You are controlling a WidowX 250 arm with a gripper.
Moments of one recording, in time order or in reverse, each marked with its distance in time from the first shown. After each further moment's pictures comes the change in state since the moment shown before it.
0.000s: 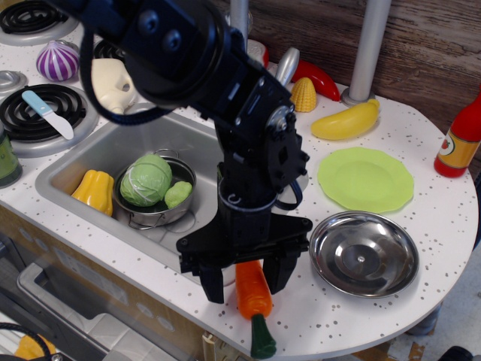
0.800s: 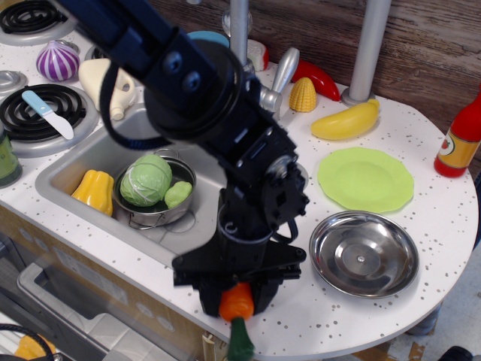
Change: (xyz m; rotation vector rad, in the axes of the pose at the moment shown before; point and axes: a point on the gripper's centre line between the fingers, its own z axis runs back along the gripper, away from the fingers) arm 0.000 0.008 -0.010 0.085 -0.066 -0.157
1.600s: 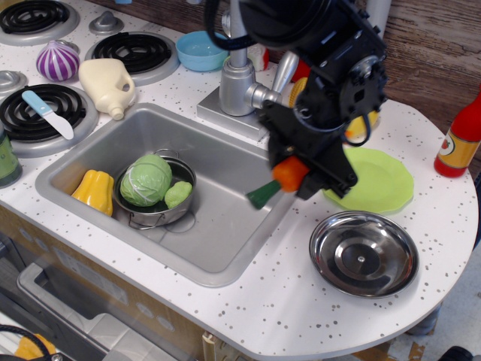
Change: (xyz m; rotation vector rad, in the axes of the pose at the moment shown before) arm 0.102 -0.078 0.038 0.002 -0.328 -0.969
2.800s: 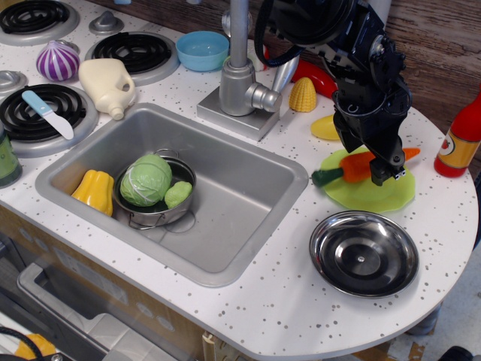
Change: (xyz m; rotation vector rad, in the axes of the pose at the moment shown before) arm 0.069 -0.016 -0.029 -0.187 -0.258 -0.151
